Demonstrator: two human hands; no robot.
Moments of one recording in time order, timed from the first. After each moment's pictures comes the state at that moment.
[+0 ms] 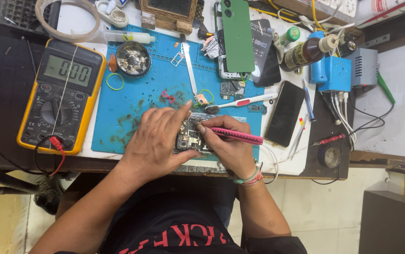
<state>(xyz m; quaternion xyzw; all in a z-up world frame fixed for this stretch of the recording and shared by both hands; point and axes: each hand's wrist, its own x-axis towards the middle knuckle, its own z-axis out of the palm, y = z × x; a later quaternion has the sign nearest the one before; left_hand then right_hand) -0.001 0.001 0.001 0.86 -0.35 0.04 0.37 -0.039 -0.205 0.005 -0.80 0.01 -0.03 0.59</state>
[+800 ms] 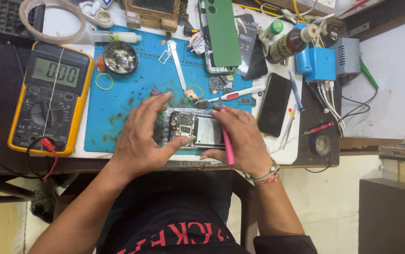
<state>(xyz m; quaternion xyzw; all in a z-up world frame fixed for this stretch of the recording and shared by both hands) -0.005 0.006 0.001 0.83 -0.29 0.08 0.47 -0.056 -0.249 0.035 -0.95 -0.19 -0.07 0.23</state>
